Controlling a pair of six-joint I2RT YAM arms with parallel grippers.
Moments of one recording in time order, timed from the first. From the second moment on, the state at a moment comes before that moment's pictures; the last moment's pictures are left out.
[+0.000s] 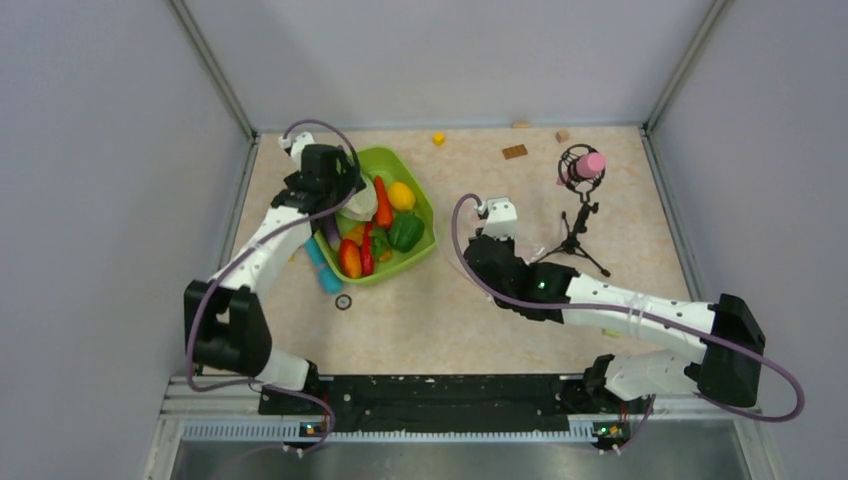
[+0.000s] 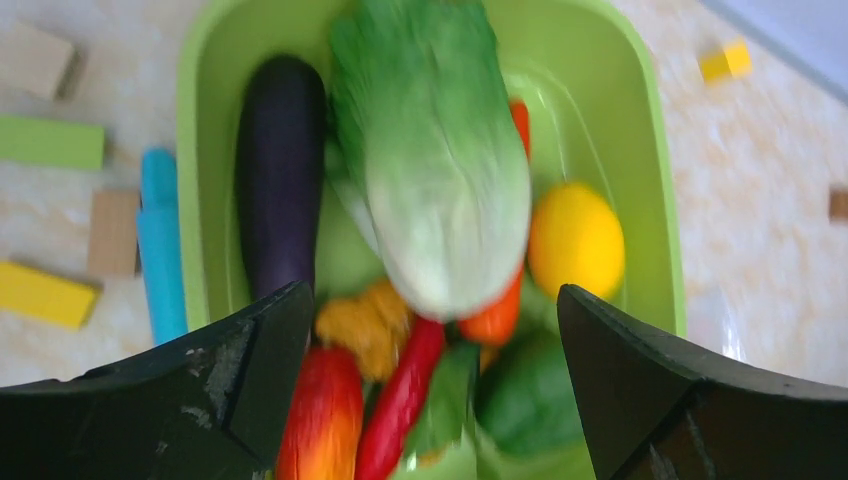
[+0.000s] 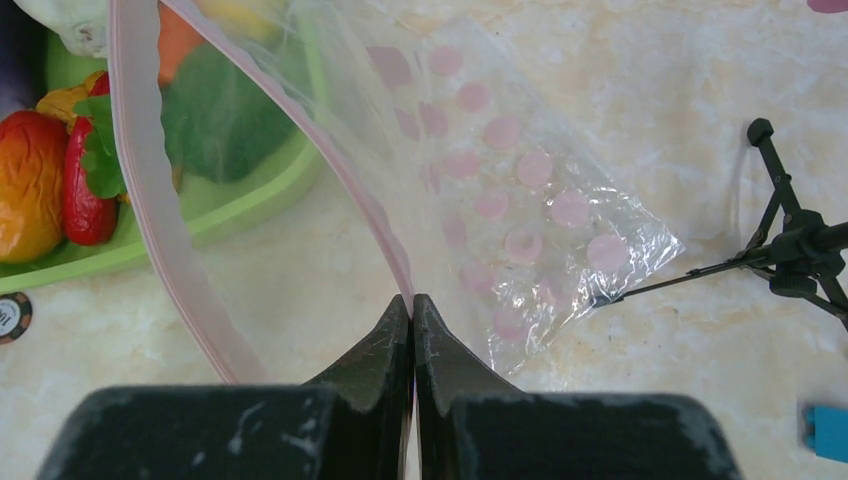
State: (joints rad) left arm -0.28 1.36 1.07 -0.32 -0.33 -0.62; right arm 1.08 1.23 0.92 -0.34 0.79 0.53
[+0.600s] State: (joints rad) left arm -0.02 2.00 1.55 -0.38 -0.13 -0.81; right arm 1.03 1.29 0.91 -0.28 0.72 0.49
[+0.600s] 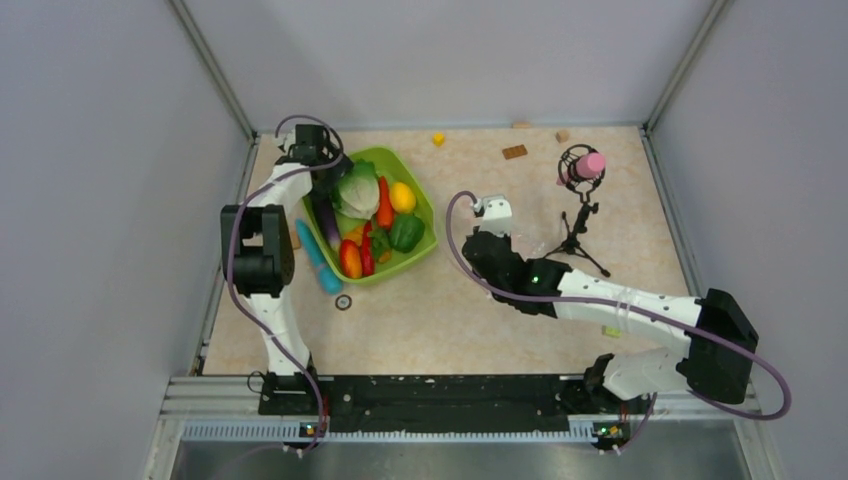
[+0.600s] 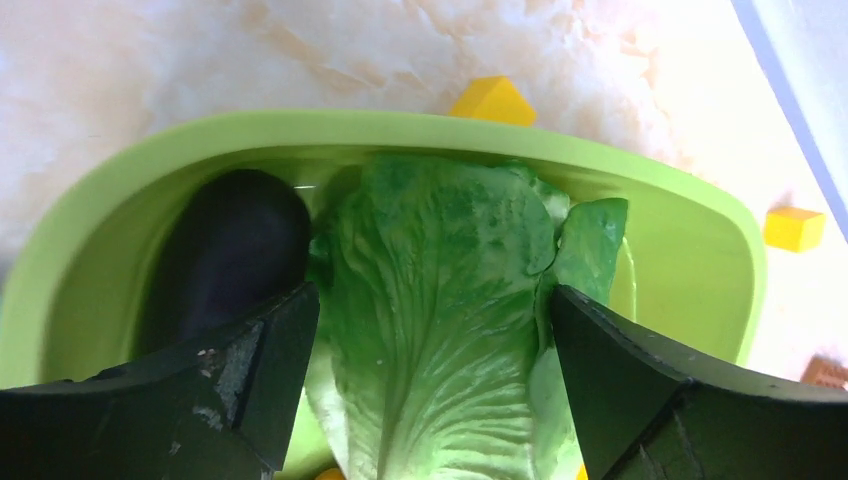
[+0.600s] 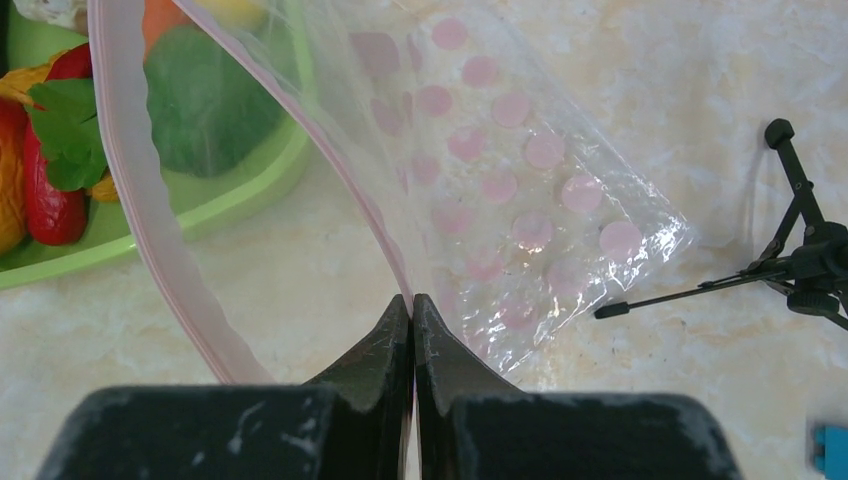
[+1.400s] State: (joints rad) left arm -0.01 1.81 1.24 -0.16 0.28 -0.87; right arm 1.02 1.25 0.89 -0.27 0.67 0.48
